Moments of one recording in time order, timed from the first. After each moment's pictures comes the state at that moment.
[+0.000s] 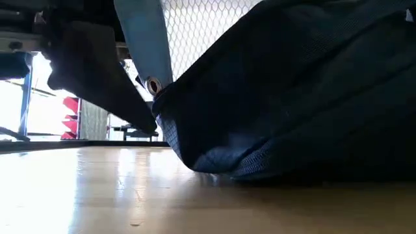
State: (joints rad) left arm -0.53 1.86 1.09 -0.11 -0.27 0.22; right arm 0.83 1.67 1.13 -0.78 0.54 0.54
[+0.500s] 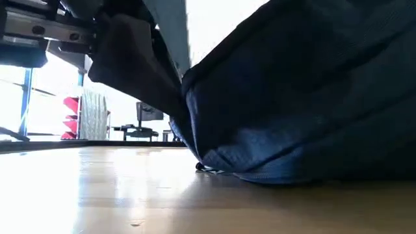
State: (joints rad) left arm -0.49 1.86 1.09 -0.04 -0.14 0.22; right arm 0.83 1.67 1.14 -0.80 0.47 0.58
